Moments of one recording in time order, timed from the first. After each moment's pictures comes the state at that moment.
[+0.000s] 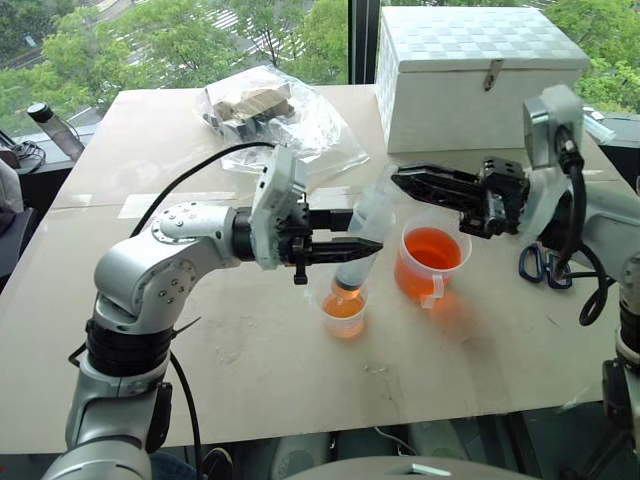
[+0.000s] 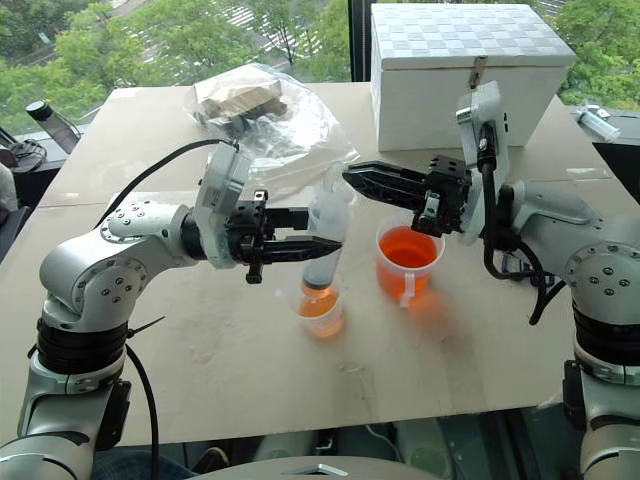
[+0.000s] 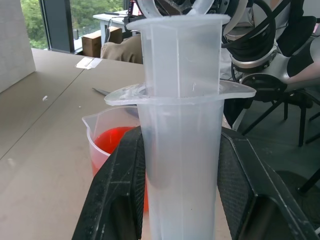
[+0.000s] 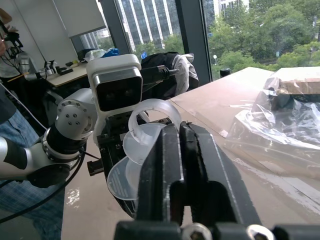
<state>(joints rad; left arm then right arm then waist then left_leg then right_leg) -0.56 0.67 0.01 -0.43 -0.83 0.82 -1.00 -0.65 -0.66 -0.10 -0.48 1.34 0.93 0.41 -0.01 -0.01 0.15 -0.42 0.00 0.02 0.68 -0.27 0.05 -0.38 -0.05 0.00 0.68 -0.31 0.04</state>
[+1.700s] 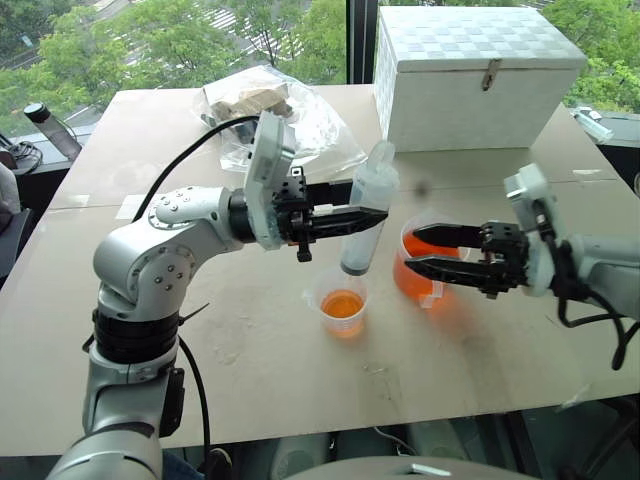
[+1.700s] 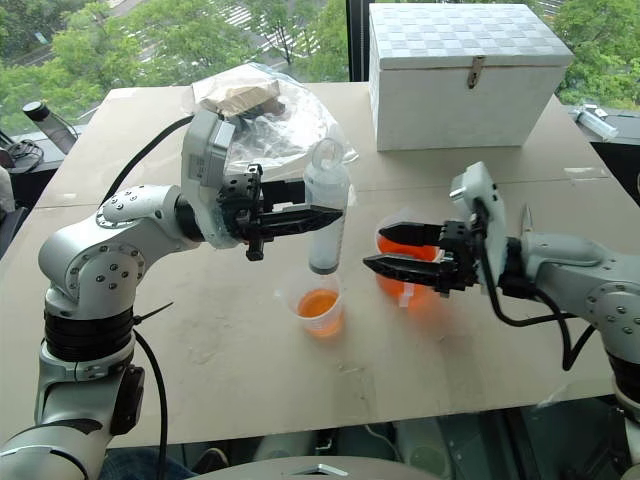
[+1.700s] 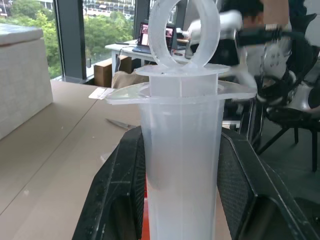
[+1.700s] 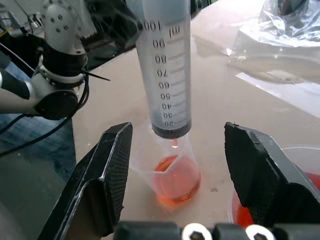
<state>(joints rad) -0.65 0.59 0.06 -0.39 -0.90 0.83 -0.92 -0.42 -0.80 -0.05 -0.56 1.26 0.97 0.54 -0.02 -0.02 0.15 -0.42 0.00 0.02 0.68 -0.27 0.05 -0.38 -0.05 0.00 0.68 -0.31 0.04</state>
